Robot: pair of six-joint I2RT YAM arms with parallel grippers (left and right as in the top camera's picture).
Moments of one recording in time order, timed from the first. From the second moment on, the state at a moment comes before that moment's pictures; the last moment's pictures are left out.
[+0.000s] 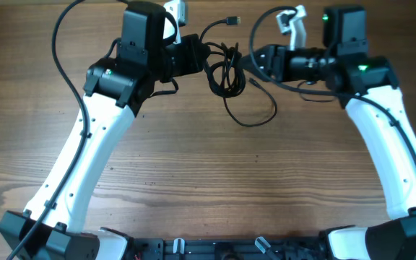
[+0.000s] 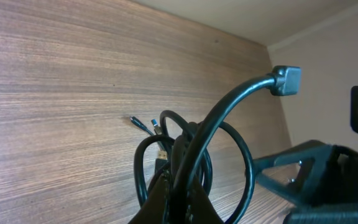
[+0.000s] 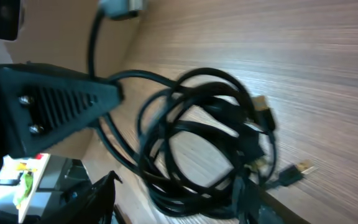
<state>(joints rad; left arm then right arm) -0.36 1.56 1.56 -0.67 0.37 -0.55 0.20 1.56 1.47 -0.67 -0.81 0.30</state>
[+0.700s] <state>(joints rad) -0.36 1.56 1.56 -0.67 0.36 -0.57 0.38 1.72 1.47 -0.47 -0.53 0.56</state>
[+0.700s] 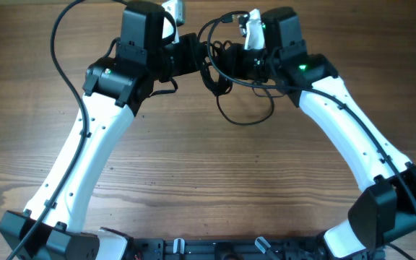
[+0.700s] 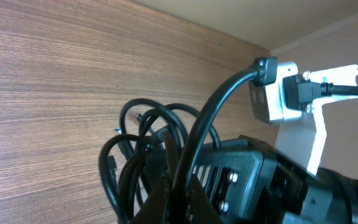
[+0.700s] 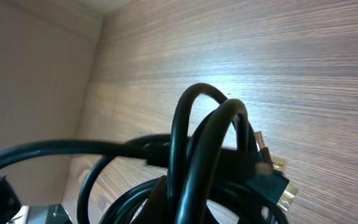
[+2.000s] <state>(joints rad) -0.25 1.55 1.55 -0.58 0.49 -0.63 -0.42 1.61 1.48 -0.94 -1.13 0.21</state>
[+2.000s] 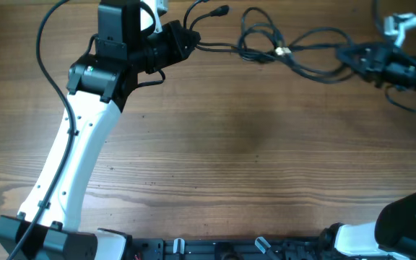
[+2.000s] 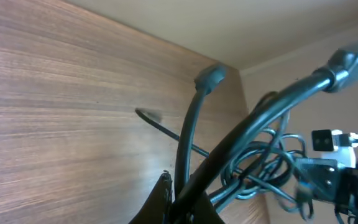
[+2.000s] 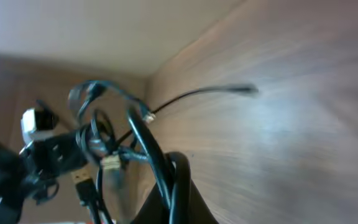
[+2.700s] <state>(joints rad) -0.20 1.54 1.55 -0.61 0.39 -0.65 -0.17 1.61 1.49 -1.03 -0.75 -0.15</state>
